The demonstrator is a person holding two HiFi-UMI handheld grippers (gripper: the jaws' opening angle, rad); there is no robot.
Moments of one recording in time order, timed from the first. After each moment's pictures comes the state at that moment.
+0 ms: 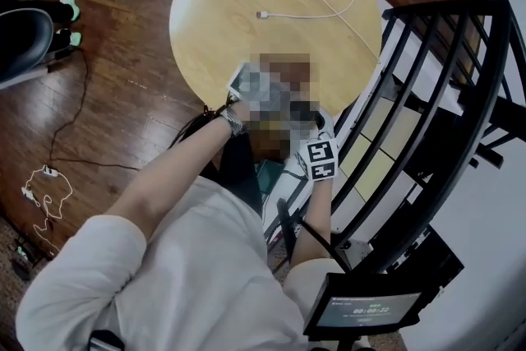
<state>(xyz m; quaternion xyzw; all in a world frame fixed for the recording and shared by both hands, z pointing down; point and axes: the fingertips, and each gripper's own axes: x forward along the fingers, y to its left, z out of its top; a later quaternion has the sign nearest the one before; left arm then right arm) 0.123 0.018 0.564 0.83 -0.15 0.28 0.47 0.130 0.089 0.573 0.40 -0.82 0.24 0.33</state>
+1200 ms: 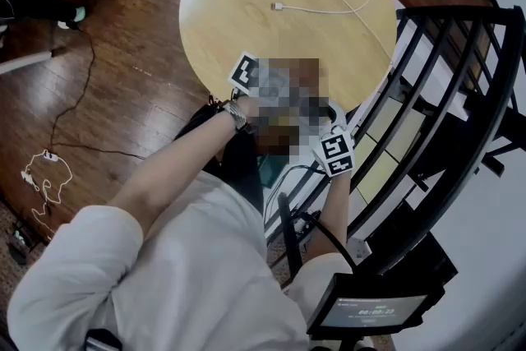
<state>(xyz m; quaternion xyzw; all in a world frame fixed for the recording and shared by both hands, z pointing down) 0.127 0.027 0.556 0.79 -0.12 0.19 0.57 0.126 0.089 0.574 0.29 -0.86 0.21 0.36</state>
